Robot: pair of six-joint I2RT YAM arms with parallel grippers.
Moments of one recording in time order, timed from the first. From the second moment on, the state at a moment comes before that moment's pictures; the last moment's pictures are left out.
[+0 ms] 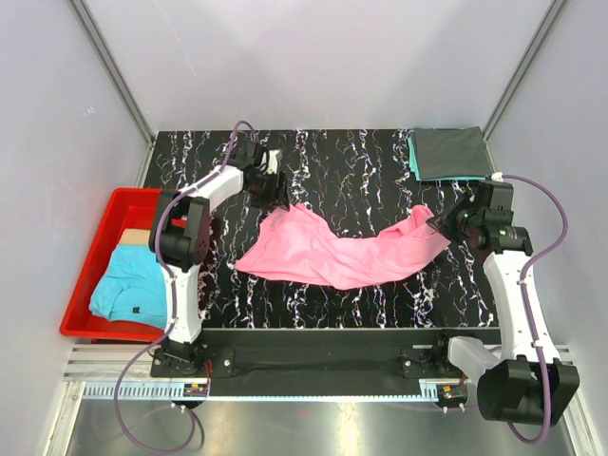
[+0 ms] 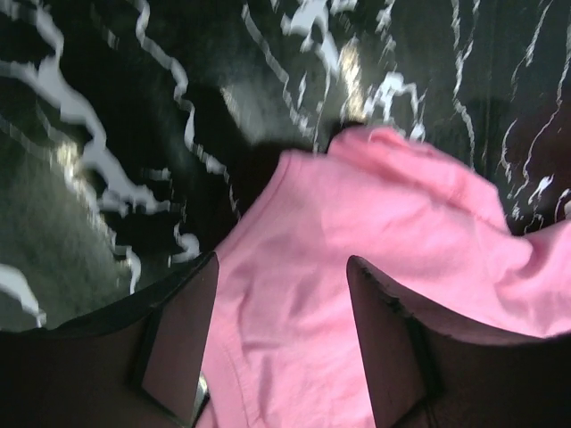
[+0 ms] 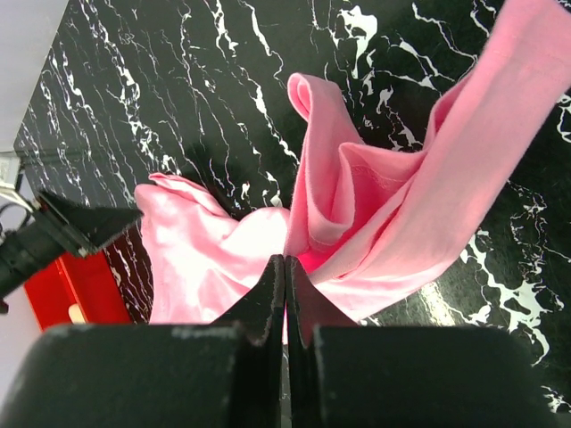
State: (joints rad) left arm -0.29 2.09 1.56 -0.55 0.34 -0.21; right arm -0.10 1.03 0.97 -0.67 -0.21 0.72
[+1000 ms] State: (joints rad) left arm -0.35 2.20 1.70 -0.58 0.25 -0.15; right arm -0.10 1.03 0.94 -0.64 -0.25 0.74
